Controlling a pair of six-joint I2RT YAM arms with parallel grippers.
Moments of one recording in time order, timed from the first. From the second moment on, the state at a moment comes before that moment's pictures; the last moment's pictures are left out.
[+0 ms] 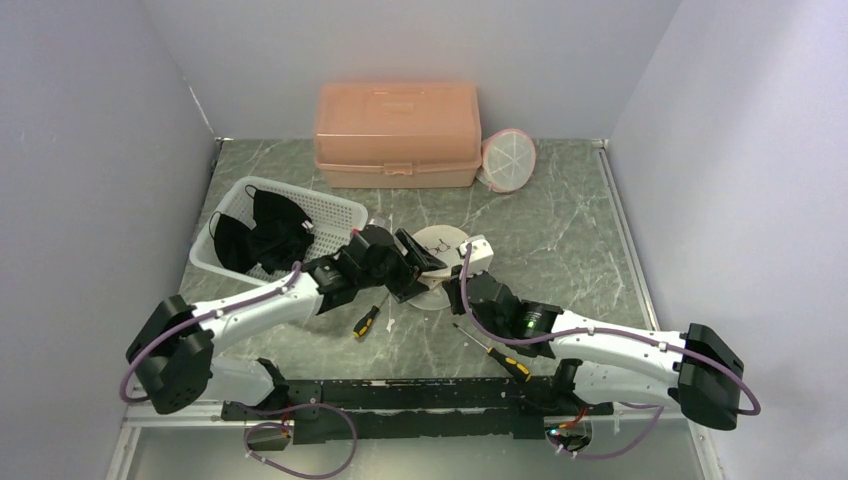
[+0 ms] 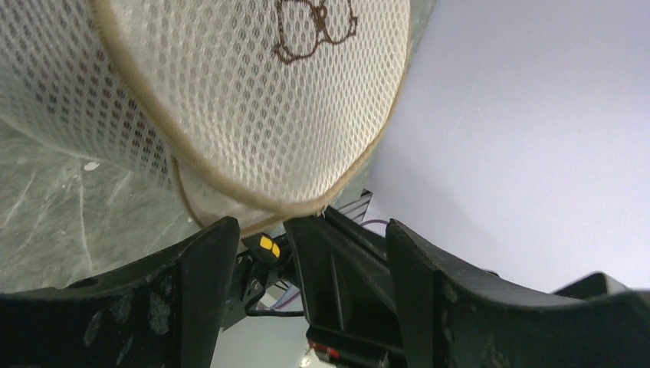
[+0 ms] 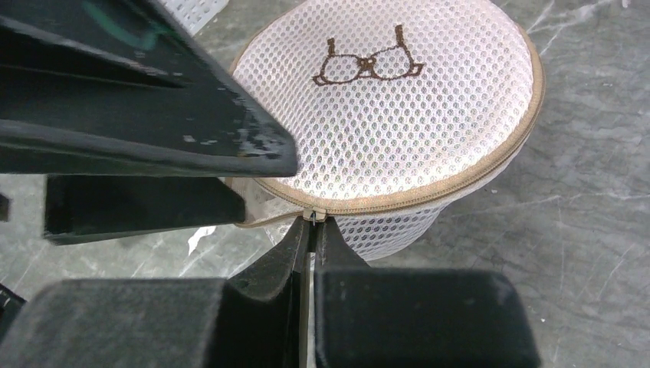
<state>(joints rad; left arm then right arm) -0.85 1.34 0.83 -0.07 0.09 -1.49 1.08 1.03 0.53 0.04 0.51 0.44</state>
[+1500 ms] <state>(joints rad) -0.82 1.37 0.77 0.05 0.08 -1.48 1.07 0.95 0.45 0.06 0.52 0.39</state>
